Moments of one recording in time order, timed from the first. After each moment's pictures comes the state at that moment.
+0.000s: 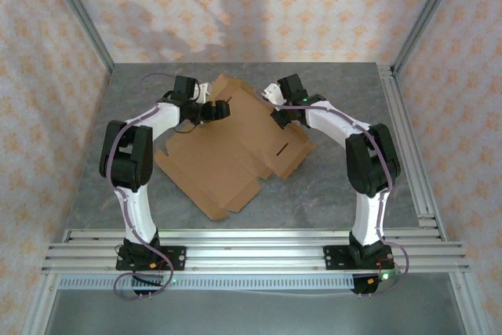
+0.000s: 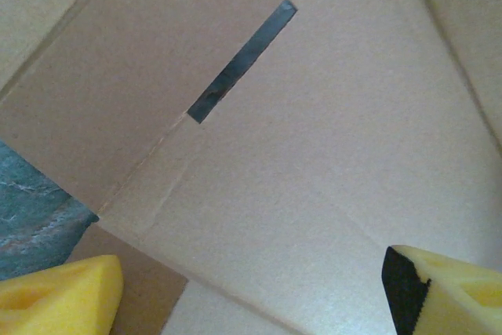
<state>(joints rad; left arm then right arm) -0.12 2.00 1.36 -0.29 0.47 -0.36 0.45 1.94 1.48 -0.44 0.02 -0.41</state>
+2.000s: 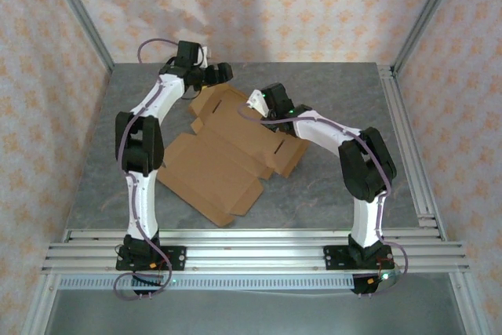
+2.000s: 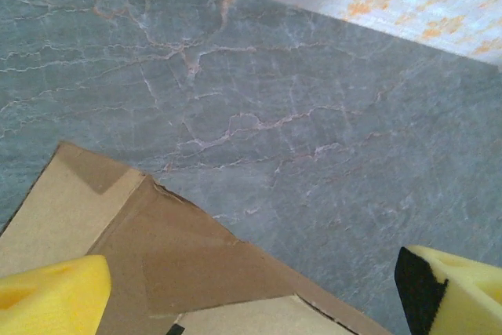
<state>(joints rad) -0.12 2.23 1.98 -0.54 0.35 -0.42 0.57 1.92 1.41 -0.29 0.23 -0.57</state>
